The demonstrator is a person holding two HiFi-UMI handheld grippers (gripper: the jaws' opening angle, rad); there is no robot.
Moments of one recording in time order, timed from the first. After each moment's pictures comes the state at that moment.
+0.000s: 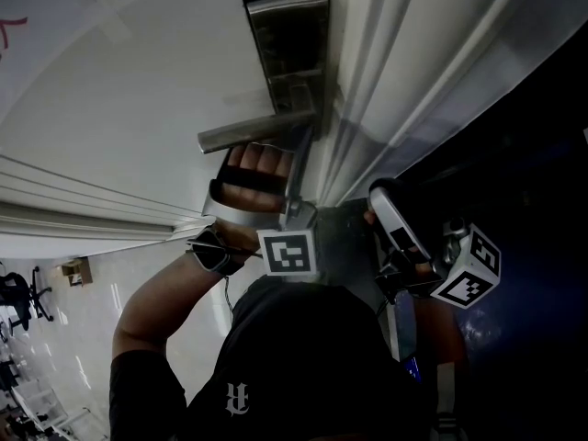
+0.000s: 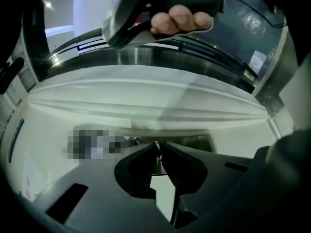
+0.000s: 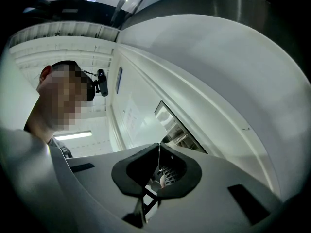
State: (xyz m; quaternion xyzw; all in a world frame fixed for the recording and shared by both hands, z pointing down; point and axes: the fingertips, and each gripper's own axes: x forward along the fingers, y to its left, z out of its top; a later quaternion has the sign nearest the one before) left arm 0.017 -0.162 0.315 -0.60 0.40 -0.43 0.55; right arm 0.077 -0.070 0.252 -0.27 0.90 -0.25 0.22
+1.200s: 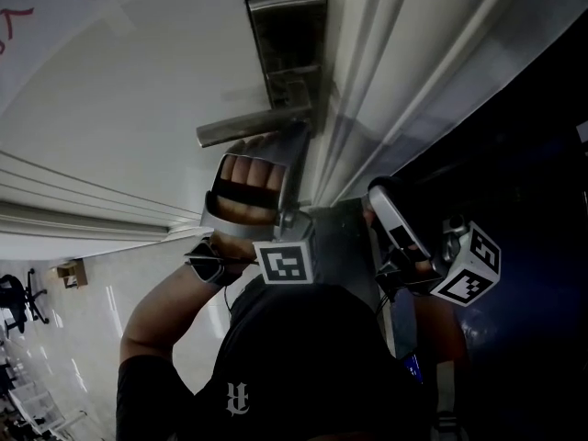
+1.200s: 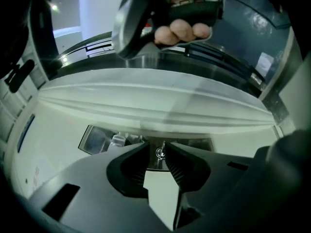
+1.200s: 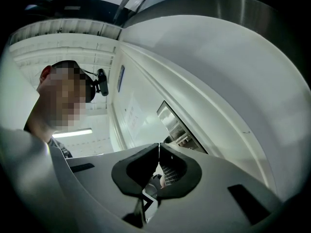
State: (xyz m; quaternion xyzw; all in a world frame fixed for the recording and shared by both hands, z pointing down) left arm 0.012 -0.145 0.308 -0.60 0.43 -0.40 0.54; right arm 0.076 -0.065 0.250 -0.27 0.91 -0.24 0.21
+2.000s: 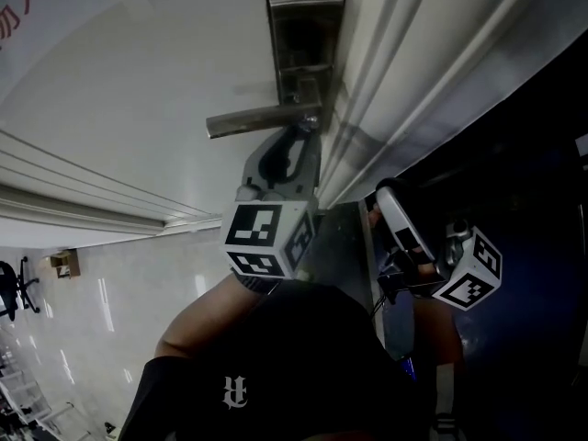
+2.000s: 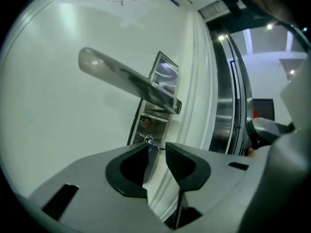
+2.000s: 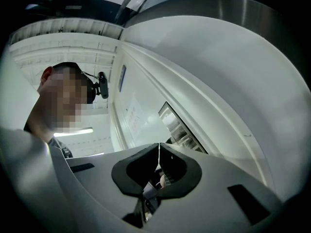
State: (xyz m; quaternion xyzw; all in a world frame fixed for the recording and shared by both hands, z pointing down) left arm -0.010 -0.153 0.312 -0.84 0.51 0.04 -0.15; right arm 0.078 -0.063 0.245 -0.27 0.91 -0.23 0.21
